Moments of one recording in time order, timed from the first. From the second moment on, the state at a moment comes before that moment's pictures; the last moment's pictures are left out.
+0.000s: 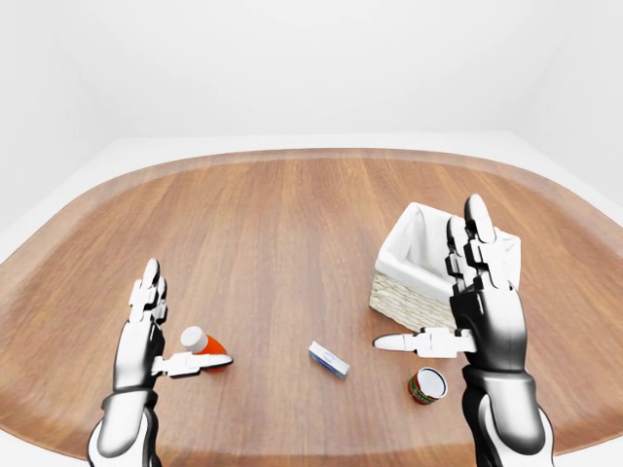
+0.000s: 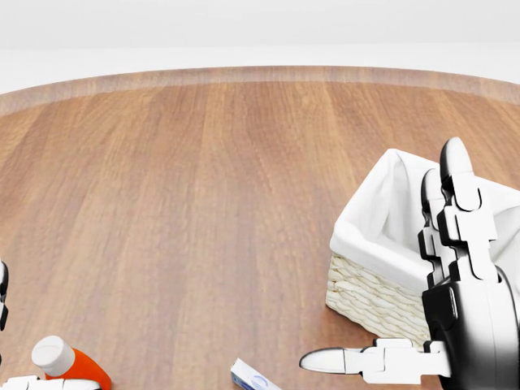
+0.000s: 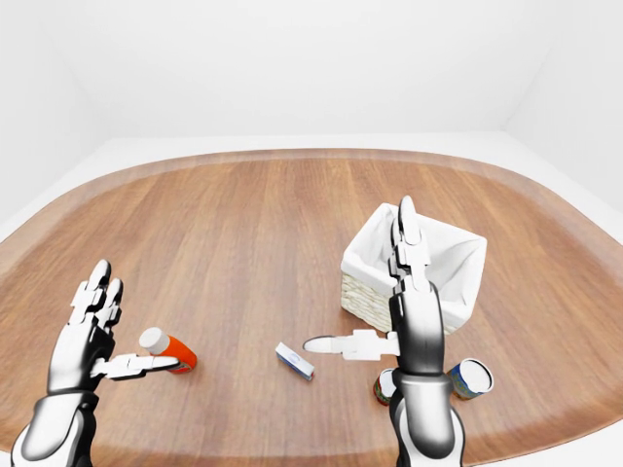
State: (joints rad) left arm 0.24 0.02 0.40 -0.29 0.08 -0.09 -0.28; right arm 0.28 -0.01 0.07 -0.79 -0.17 0.09 0.00
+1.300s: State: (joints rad) left arm 0.07 0.18 0.33 0.31 0.09 -0.09 -0.09; right arm 0.29 -0.01 0.08 -0.79 -0.17 0.09 0.01
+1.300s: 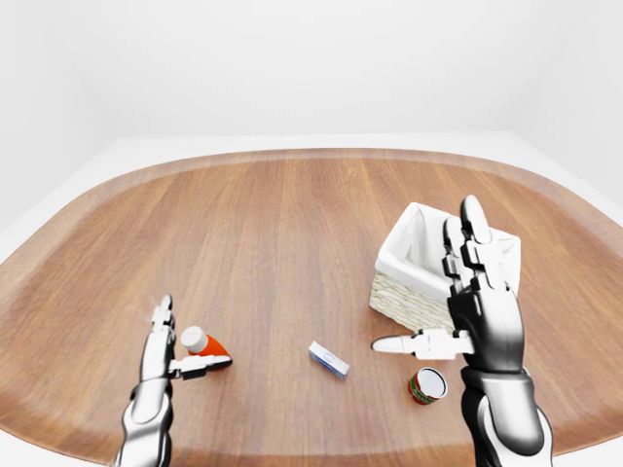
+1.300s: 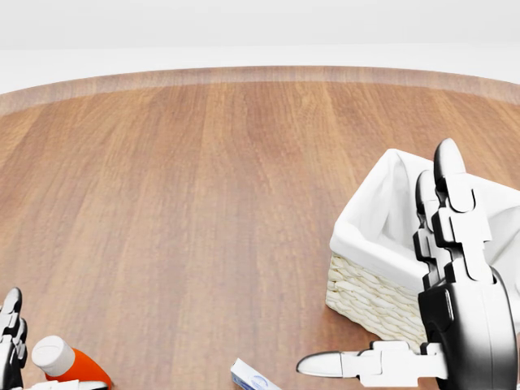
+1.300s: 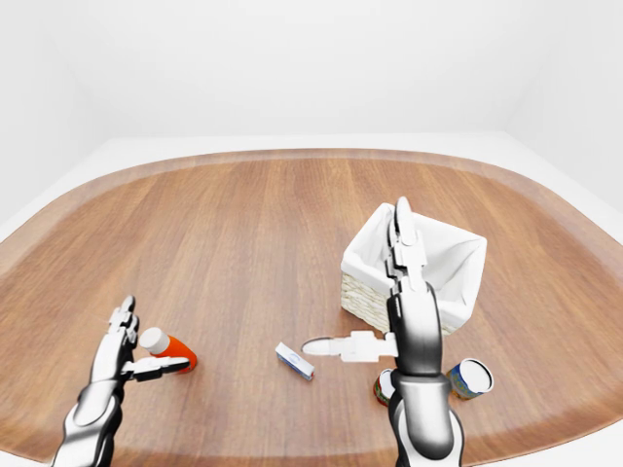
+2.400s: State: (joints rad) left arm 0.12 0.13 0.31 0.01 0.11 -0.08 -0.18; right arm 0.30 -0.02 0.10 -0.80 -0.16 0.09 0.02
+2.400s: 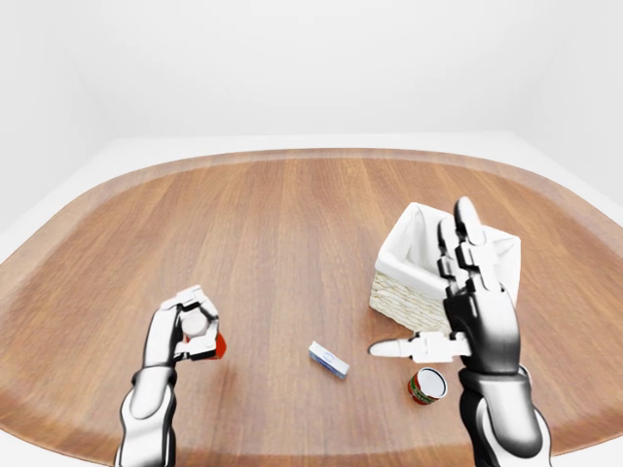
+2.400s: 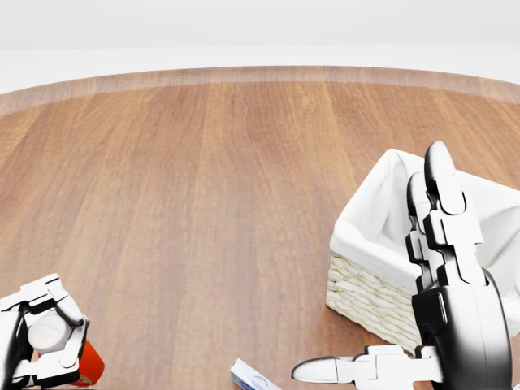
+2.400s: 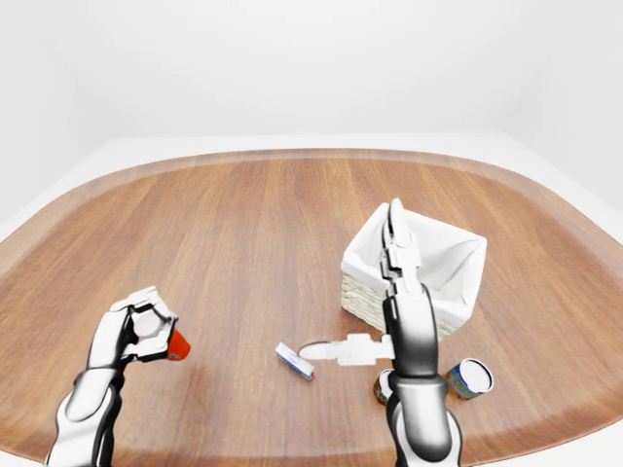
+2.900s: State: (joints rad) left arm 0.08 0.06 0.20 -0.52 0.15 0.09 -0.25; right arm 0.30 -0.02 0.11 -0.79 -0.18 0.09 0.01
